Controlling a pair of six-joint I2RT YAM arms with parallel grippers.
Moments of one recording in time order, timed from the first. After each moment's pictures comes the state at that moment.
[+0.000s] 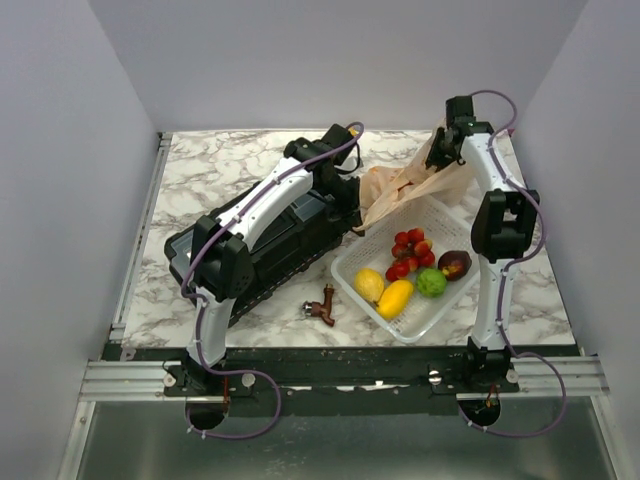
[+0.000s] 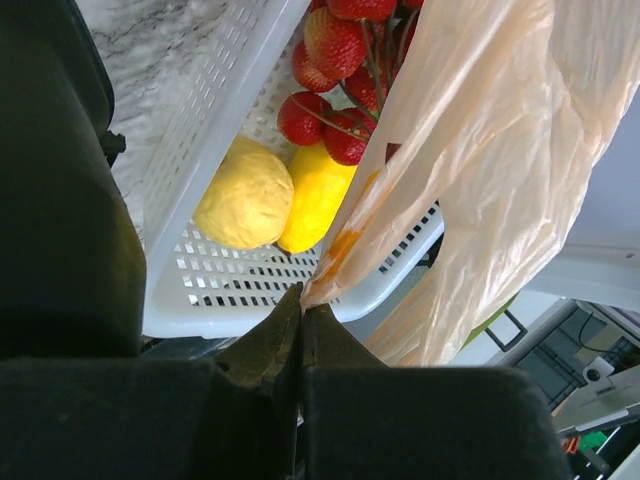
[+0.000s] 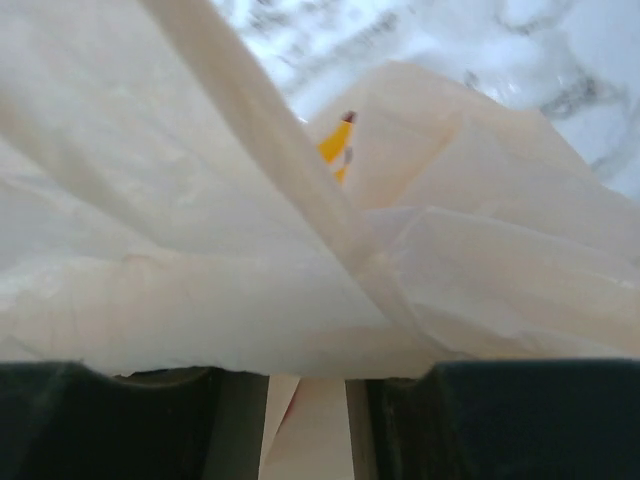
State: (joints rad) left arm -0.64 2.07 2.06 -1.18 0.55 -0.66; right arm 0.04 2.31 2.11 -0.81 0.07 0.39
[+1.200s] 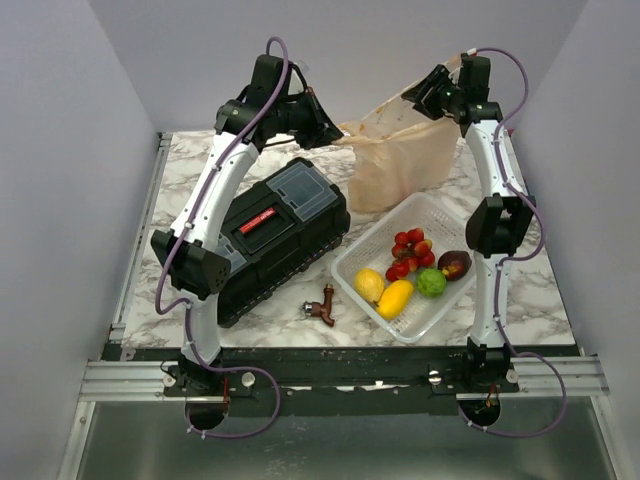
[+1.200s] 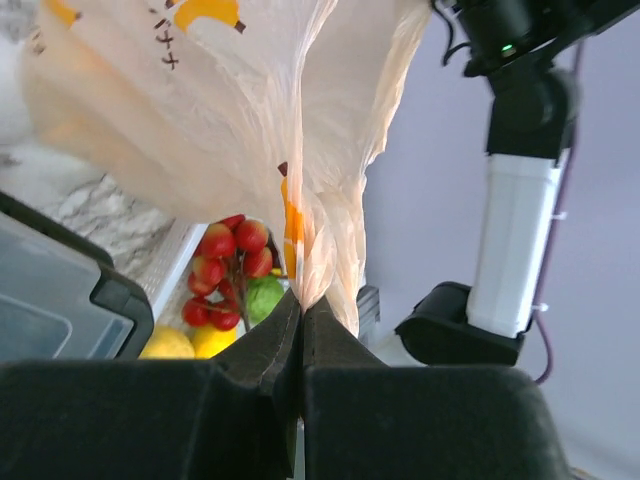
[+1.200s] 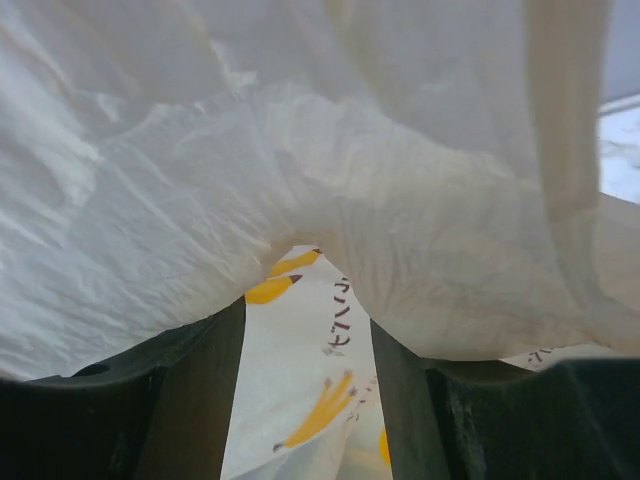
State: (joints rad) left arm -0.43 1.99 2.34 -0.94 0.51 -0.87; right arm 0.04 2.41 2.53 -0.56 -0.38 0.67
